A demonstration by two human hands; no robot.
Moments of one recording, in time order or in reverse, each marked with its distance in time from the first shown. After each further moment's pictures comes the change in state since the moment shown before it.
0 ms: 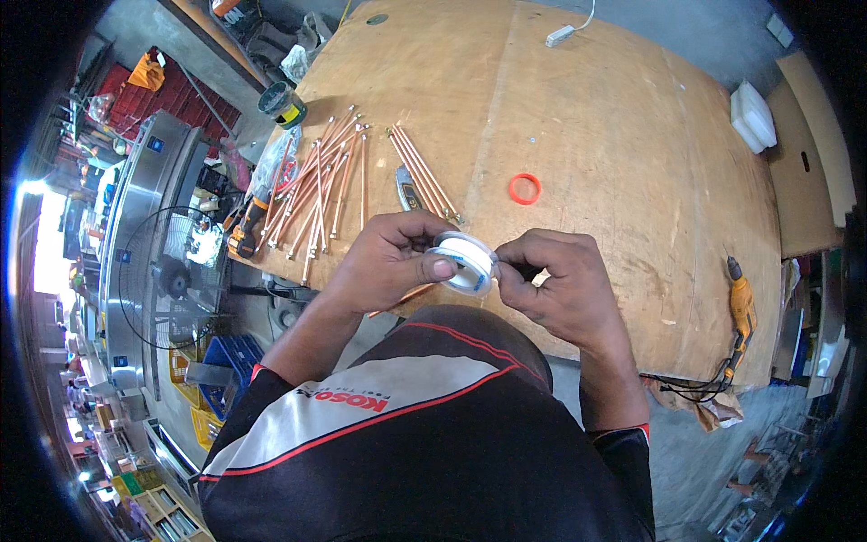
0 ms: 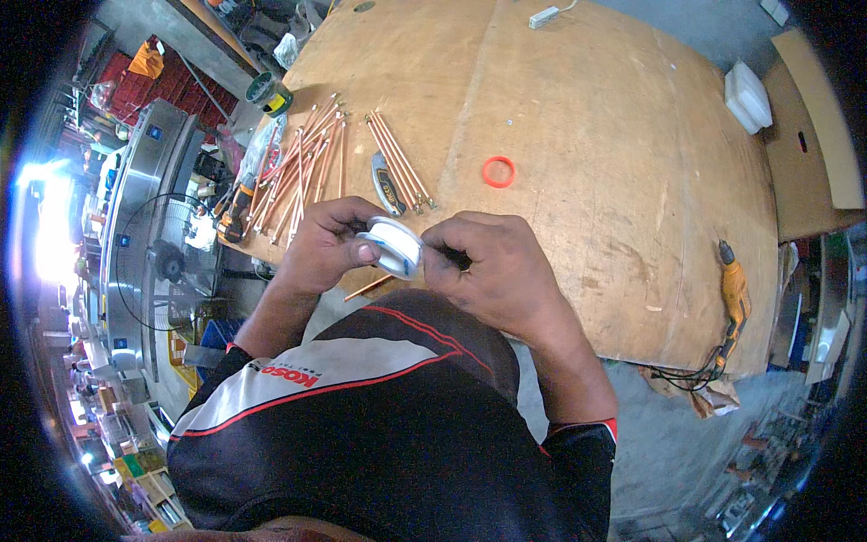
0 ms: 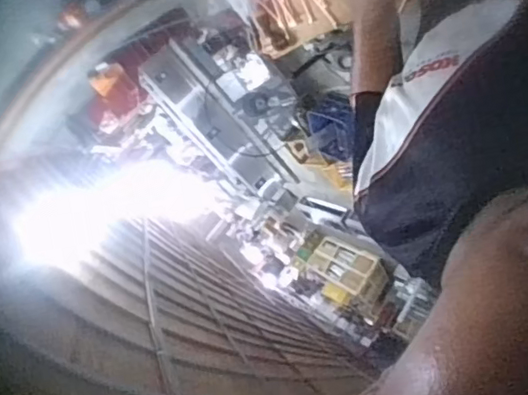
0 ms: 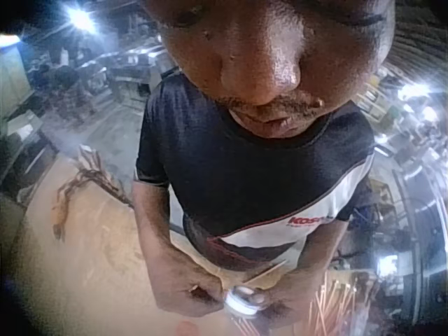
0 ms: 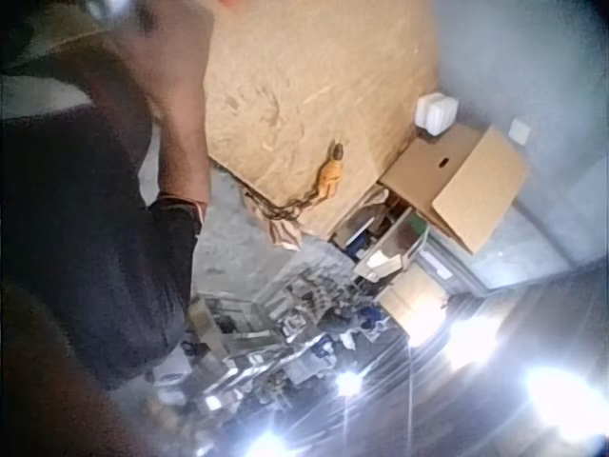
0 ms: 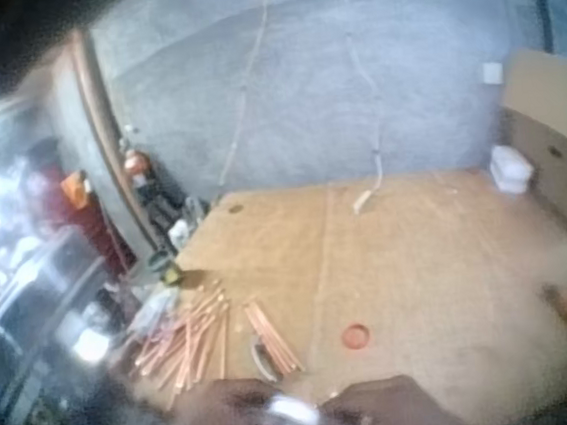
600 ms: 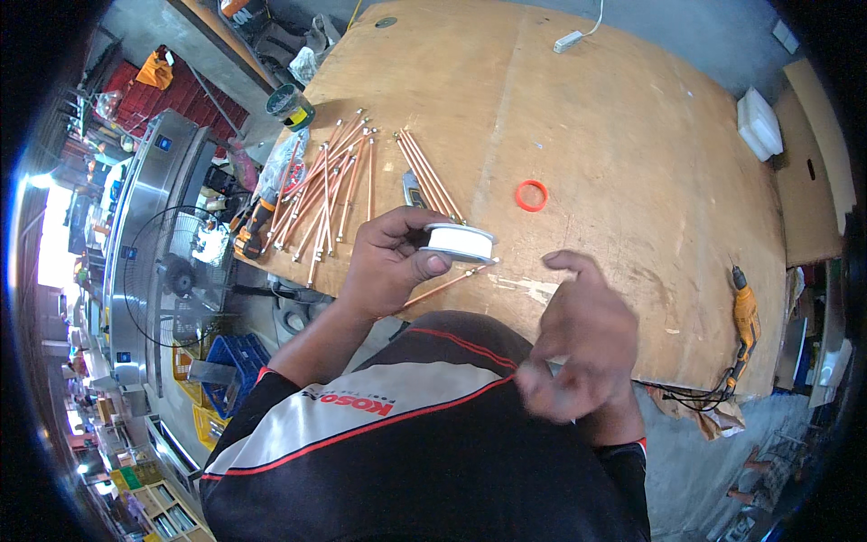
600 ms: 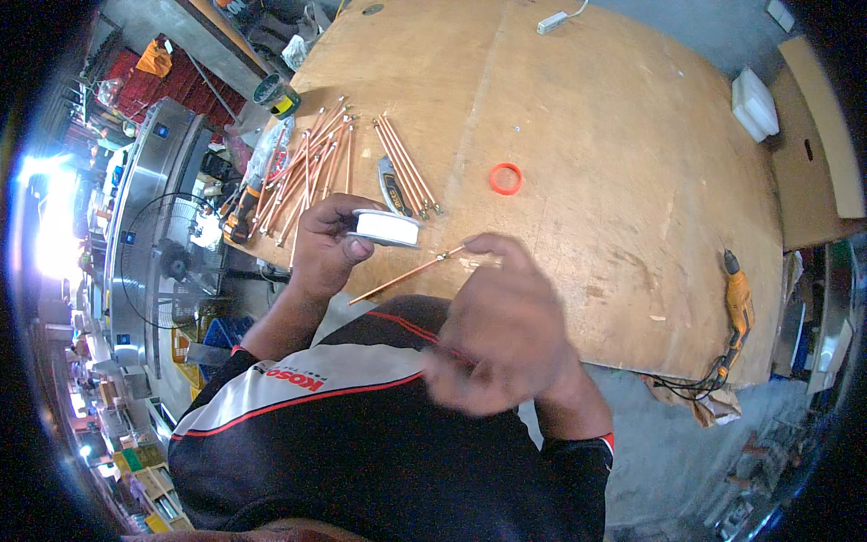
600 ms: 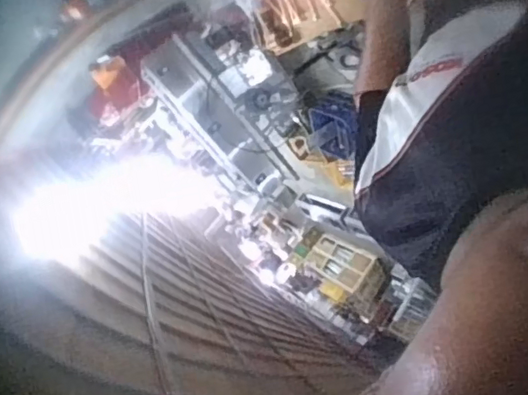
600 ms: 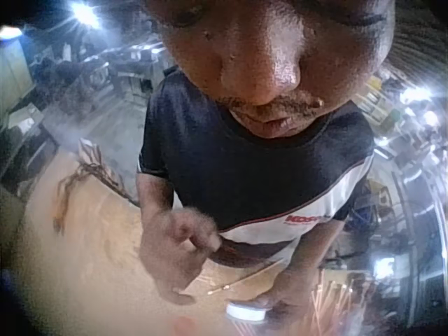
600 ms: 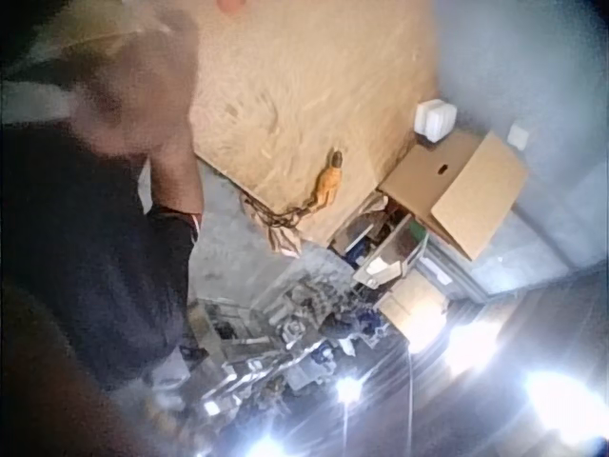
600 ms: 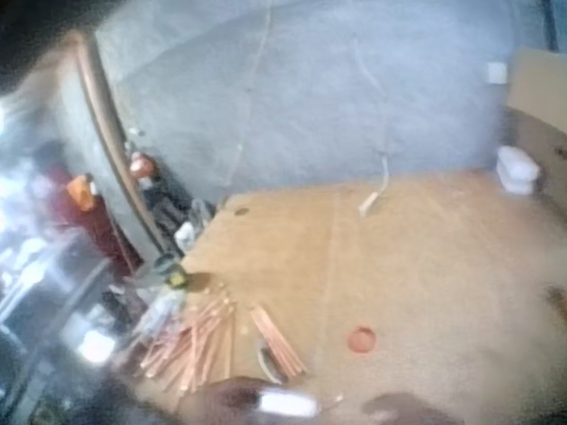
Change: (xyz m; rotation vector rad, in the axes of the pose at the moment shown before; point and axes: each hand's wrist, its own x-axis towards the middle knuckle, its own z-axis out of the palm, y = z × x) left_hand 0.002 -0.024 -0.001 -0.061 0.143 0.273; right_hand -0.024 -0.018 -0.012 0.054 0.098 -0.462
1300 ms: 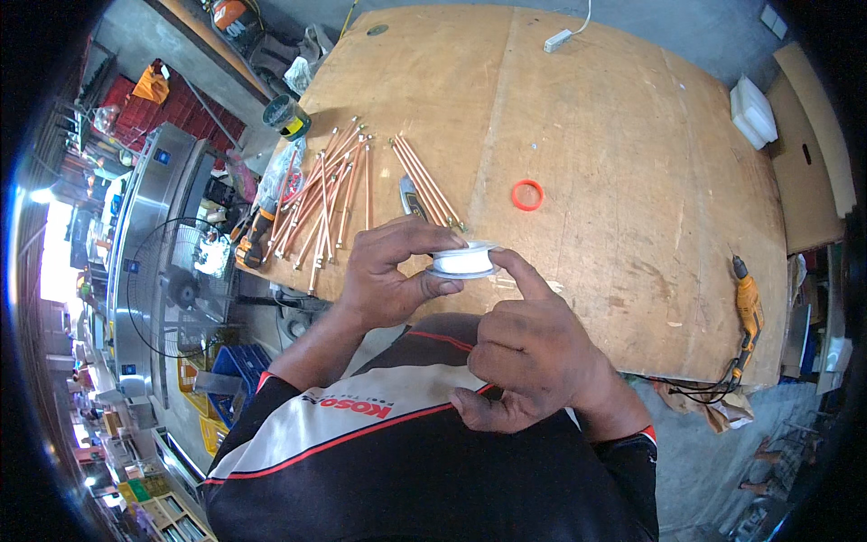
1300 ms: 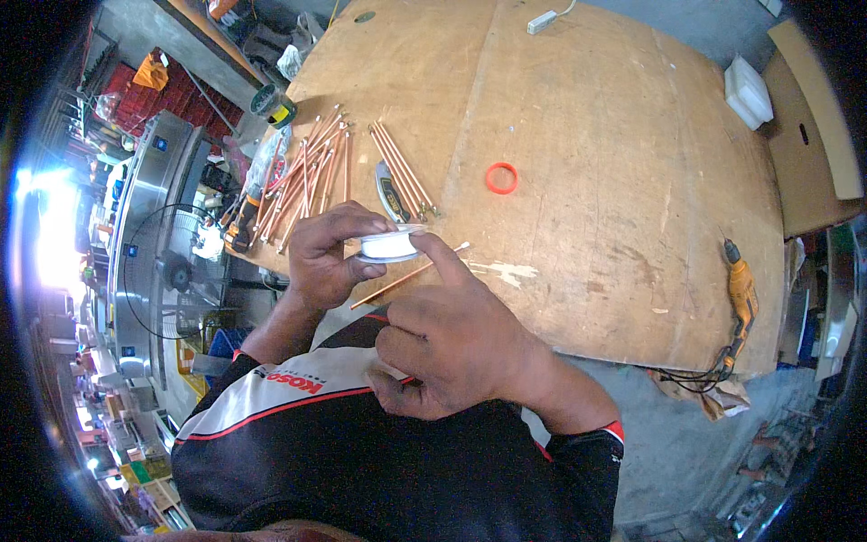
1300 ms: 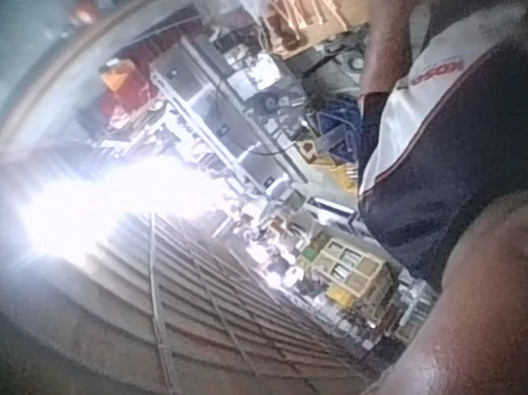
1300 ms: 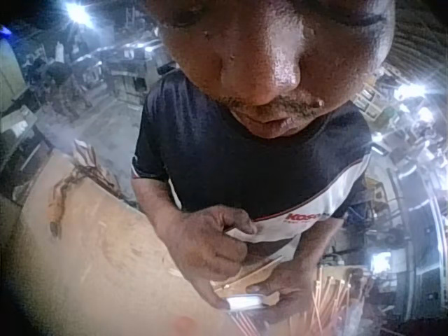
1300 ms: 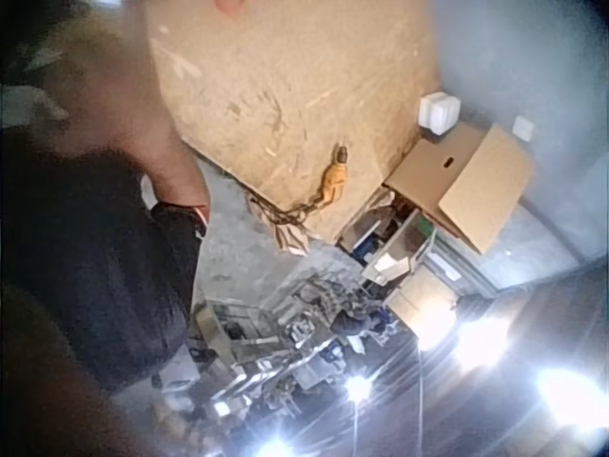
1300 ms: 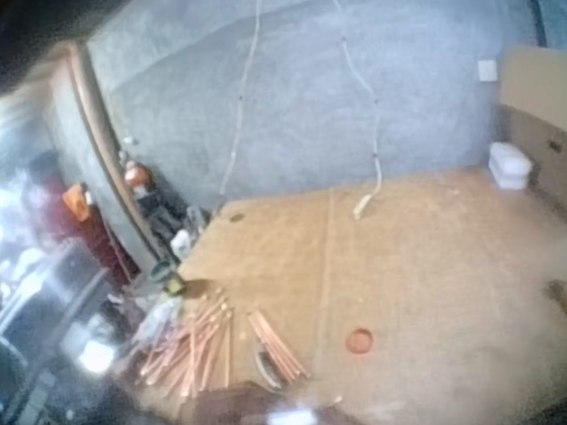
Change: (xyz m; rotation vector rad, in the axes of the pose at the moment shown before) left_hand 0.008 0.016 0.007 0.626 -0.111 0.388; right_hand 0.011 -0.009 0.022 -0.023 -0.216 -0.115
